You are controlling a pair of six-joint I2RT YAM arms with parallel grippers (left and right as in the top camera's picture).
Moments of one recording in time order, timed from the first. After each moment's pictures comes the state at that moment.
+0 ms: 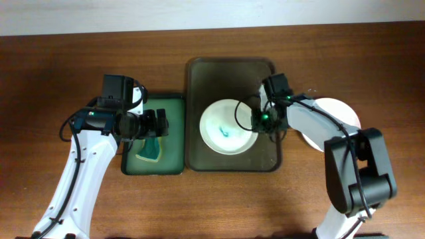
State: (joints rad) left arm -0.11 1.45 1.21 -0.95 0.14 -0.21; right arm 0.24 1.90 1.16 -0.60 -0.21 0.29
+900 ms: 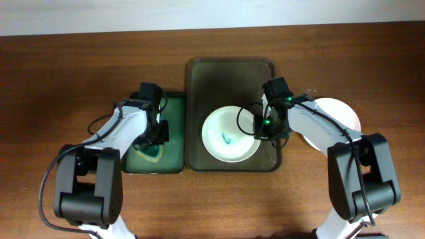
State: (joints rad) left arm -0.18 1.88 1.16 -0.78 -0.05 -0.23; right arm 0.25 1.86 1.15 -0.70 -0.21 0.31
